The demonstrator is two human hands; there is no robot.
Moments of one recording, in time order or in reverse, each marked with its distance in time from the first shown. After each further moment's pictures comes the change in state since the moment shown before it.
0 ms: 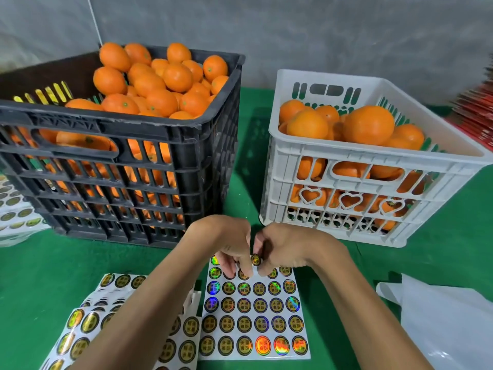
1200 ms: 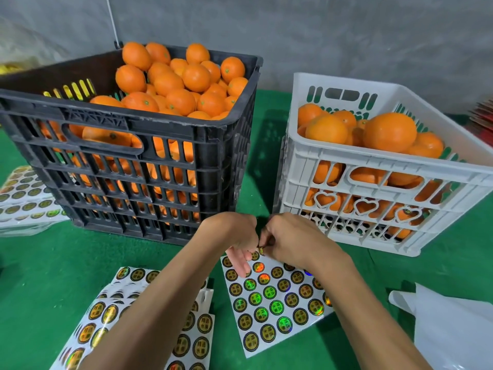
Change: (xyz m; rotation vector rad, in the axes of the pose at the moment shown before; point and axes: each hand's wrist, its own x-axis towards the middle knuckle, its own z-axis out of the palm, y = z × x) left_hand -0.014 0.005 0.000 -0.188 0.083 -0.101; right_hand 0.008 -0.008 0.010 -0.274 0.457 -0.183
